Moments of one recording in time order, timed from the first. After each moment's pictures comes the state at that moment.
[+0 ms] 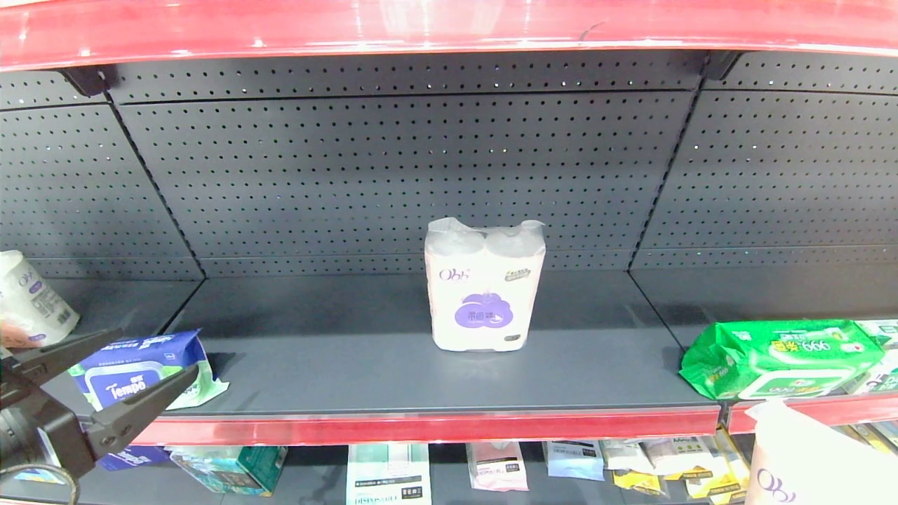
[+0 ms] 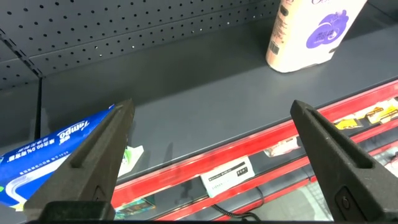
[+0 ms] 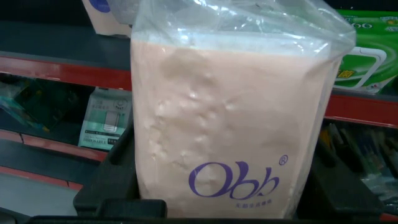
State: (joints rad) left arm 0.09 0.99 -0.29 -0.45 -0.43 0.14; right arm 0.22 0.10 0.00 0.00 0.01 0.00
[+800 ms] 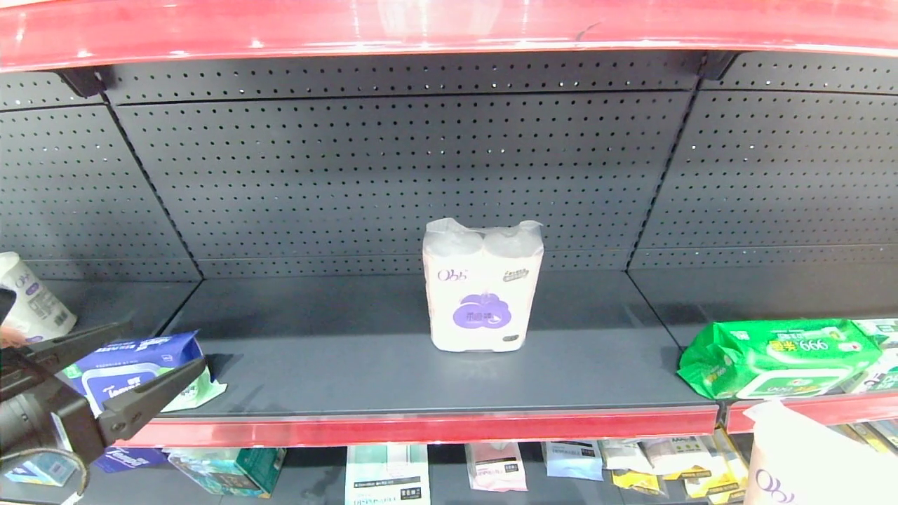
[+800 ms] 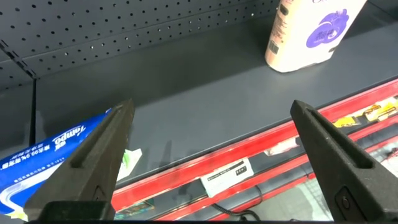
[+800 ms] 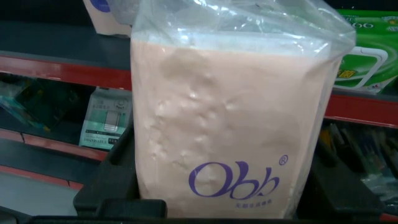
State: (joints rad) left arm 0.08 1.04 -0.32 -0.45 -0.44 0.14; right arm 0.22 0.10 0.00 0.00 0.02 0.00
